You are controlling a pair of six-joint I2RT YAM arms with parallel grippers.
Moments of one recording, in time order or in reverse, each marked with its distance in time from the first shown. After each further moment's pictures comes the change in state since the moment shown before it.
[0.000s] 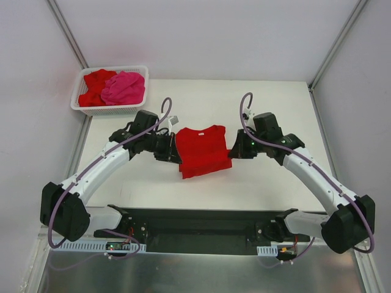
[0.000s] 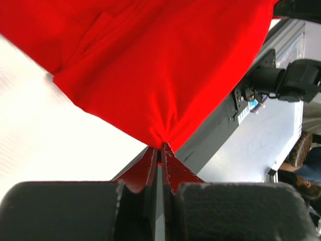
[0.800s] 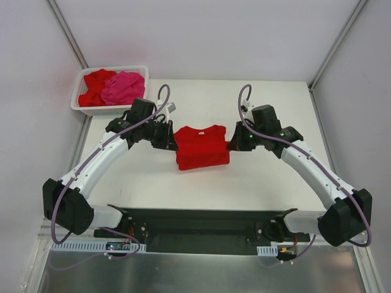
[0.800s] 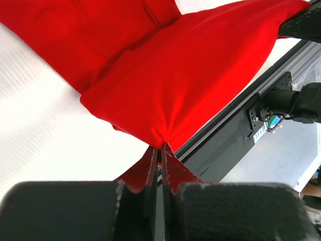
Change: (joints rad) left arm 0.051 0.064 0.169 -0.079 -0.084 0.089; right arm -0.003 0.067 0.100 -0.005 0.032 -0.014
